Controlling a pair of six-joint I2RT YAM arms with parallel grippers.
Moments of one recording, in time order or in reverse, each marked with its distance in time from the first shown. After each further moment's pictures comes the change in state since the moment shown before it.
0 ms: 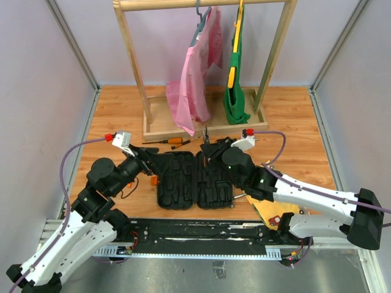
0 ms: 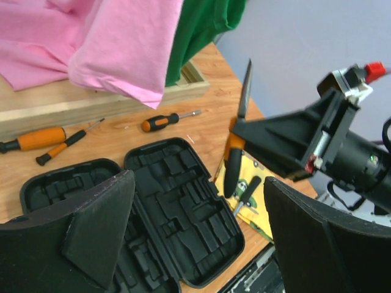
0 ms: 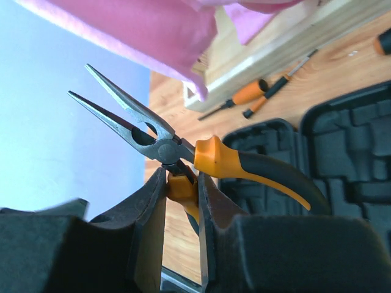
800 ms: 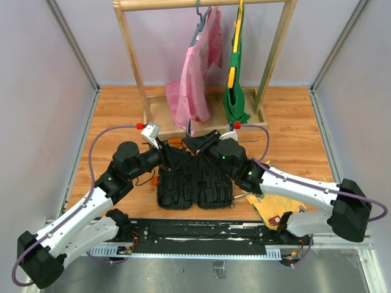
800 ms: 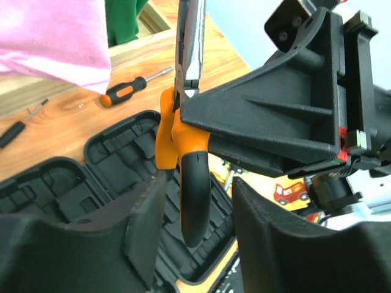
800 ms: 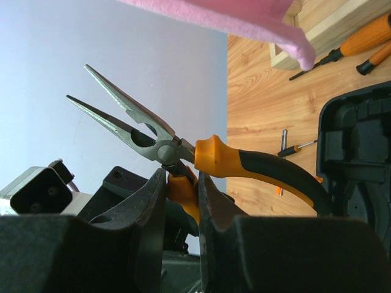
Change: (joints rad) left arm 0.000 0.340 -0.022 0.260 0.270 0.050; right arm -0.082 0.169 0.054 0.287 -0.296 0.232
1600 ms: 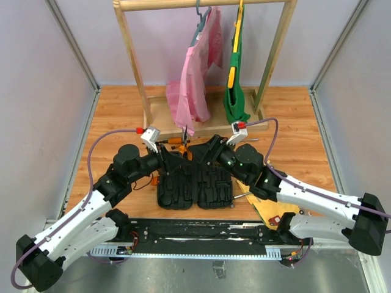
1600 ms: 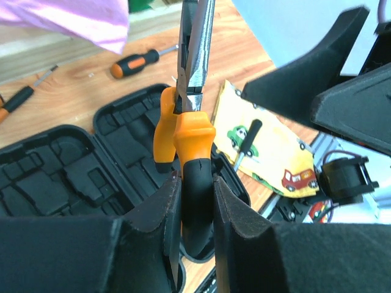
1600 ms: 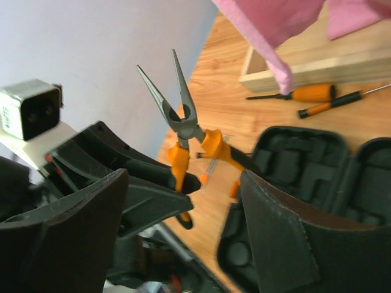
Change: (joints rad) left arm -0.005 -0.041 -0.017 -0.102 -0.042 -0.003; right arm 0.000 -0.180 -0.097 -0.009 -0.084 -0.464
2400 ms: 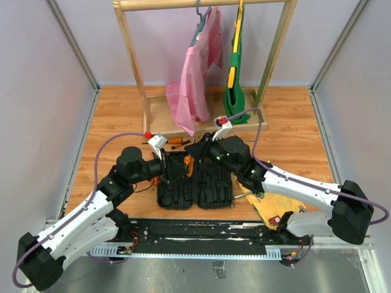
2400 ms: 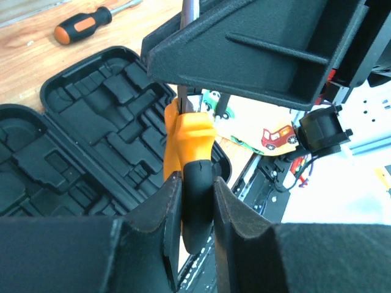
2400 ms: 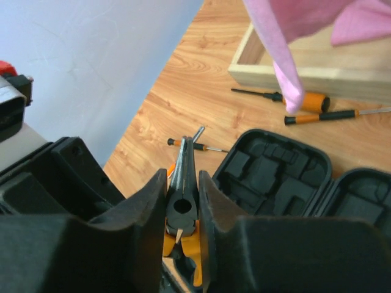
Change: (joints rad) left arm 0.000 0.010 -0.061 0.032 0.210 0.018; right arm -0.060 0.167 0.064 0.037 -0.163 -0.262
